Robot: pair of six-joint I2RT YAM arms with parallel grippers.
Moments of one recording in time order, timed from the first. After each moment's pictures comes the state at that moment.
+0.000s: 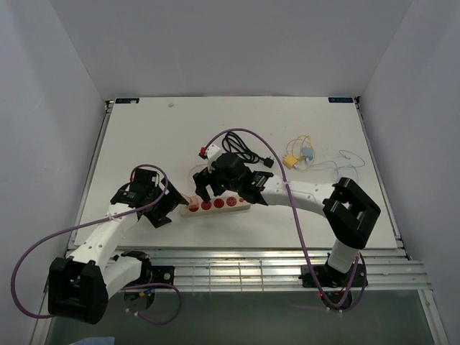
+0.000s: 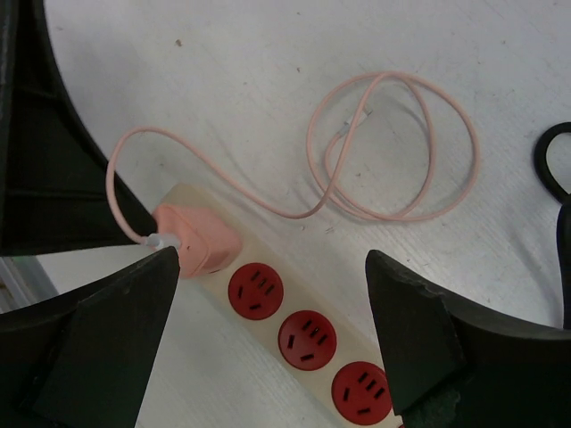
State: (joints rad) left arm -0.21 1.03 0.61 -0.66 0.16 -0.91; right arm 1.01 1.70 1.13 0.05 -0.02 0.18
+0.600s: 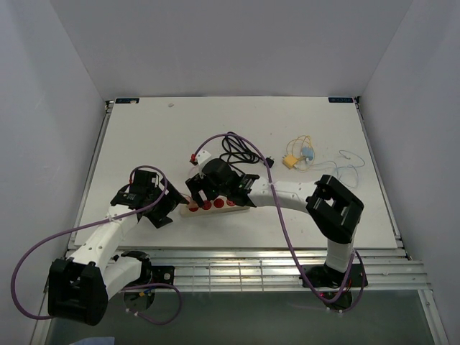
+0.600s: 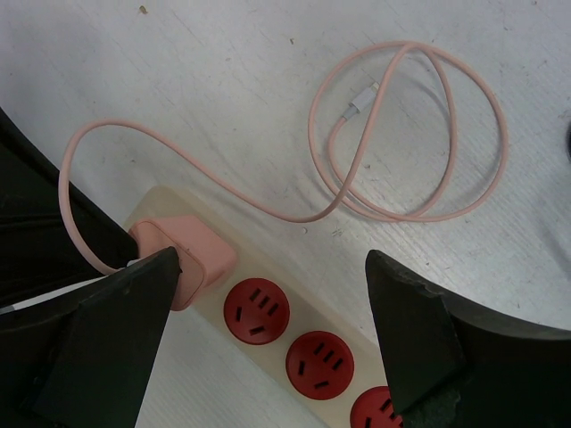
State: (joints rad) left arm -0.21 1.02 0.58 -0.63 0.17 -0.95; right arm 1.06 1.85 1.23 0.00 0.08 0.20
